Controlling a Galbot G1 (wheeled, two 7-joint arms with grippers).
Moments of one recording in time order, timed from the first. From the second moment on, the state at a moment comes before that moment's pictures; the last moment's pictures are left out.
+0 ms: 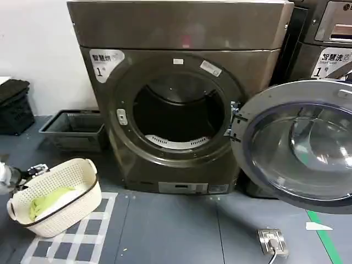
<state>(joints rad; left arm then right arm) 0.85 -0.55 -0.55 -1.43 -1.91 0.74 -0.89 -2.08 1.11 1.88 1.51 0.61 -0.27 0.13</state>
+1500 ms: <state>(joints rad) 0.94 -0.51 -0.57 -1.51 -1.91 0.74 -0.89 -2.07 1.12 1.88 1.51 0.62 -0.25 0.12</state>
